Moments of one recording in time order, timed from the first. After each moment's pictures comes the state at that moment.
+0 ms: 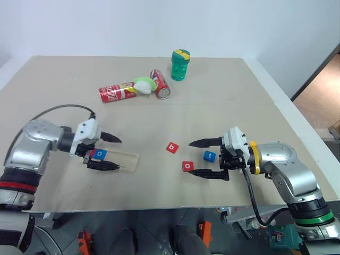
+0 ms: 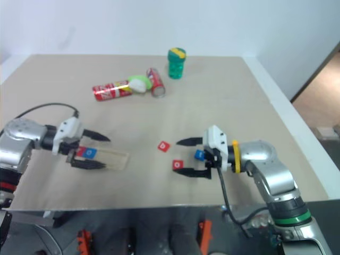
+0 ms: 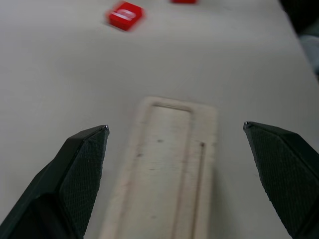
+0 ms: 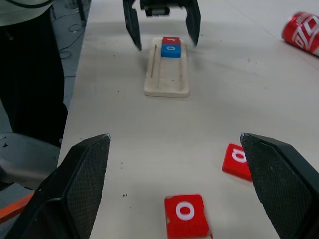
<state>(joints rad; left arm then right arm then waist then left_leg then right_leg) -0.64 0.85 -0.18 0.40 -0.28 0.01 -1.60 -0.38 -0.71 0.10 -0.18 0.45 0.29 1.23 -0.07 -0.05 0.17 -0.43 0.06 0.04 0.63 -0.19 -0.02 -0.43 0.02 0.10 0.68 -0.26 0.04</state>
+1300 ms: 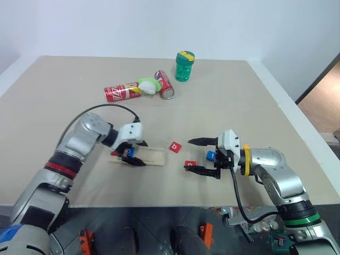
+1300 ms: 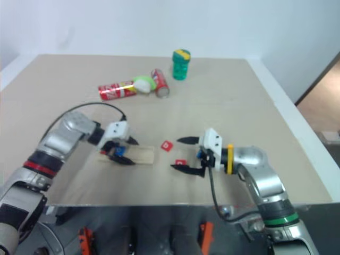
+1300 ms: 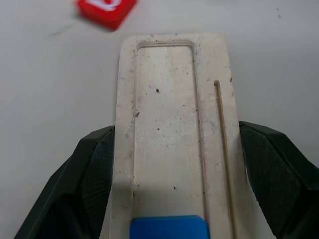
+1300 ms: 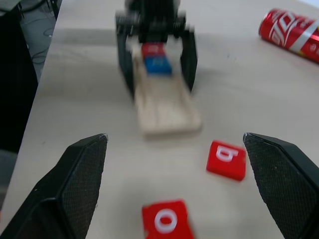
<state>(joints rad) -0.81 0.57 -0.41 0.35 -0.01 0.23 -1.41 -0.38 -0.61 0.11 -0.07 0.38 0.17 1.13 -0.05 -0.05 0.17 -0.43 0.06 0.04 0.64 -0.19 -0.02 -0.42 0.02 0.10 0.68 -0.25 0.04</state>
